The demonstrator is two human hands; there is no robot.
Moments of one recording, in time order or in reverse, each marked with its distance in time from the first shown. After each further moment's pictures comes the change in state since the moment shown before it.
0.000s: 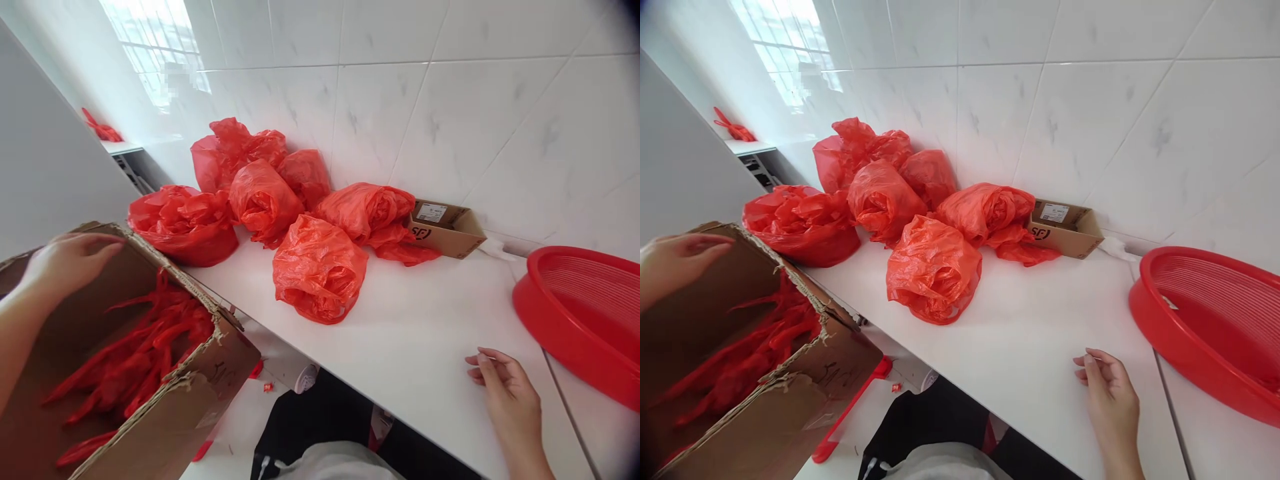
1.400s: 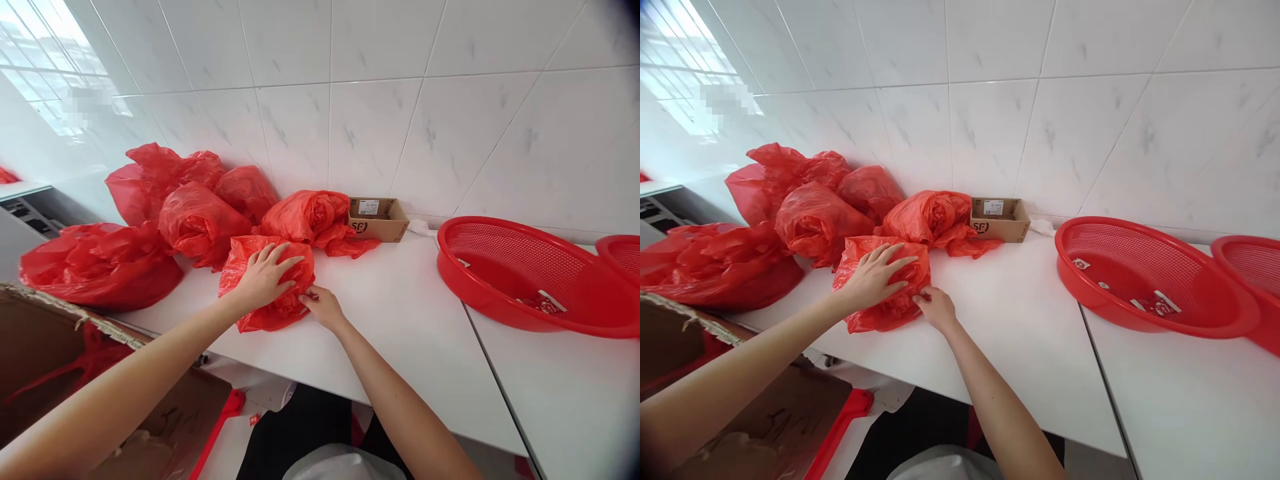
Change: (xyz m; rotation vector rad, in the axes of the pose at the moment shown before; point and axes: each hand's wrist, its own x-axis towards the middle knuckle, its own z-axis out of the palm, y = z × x) left_hand -0.158 0.289 0.092 -0.070 -0.277 1.181; right_hand -0.005 -0.099 0.193 0.244 -0.637 -0.061
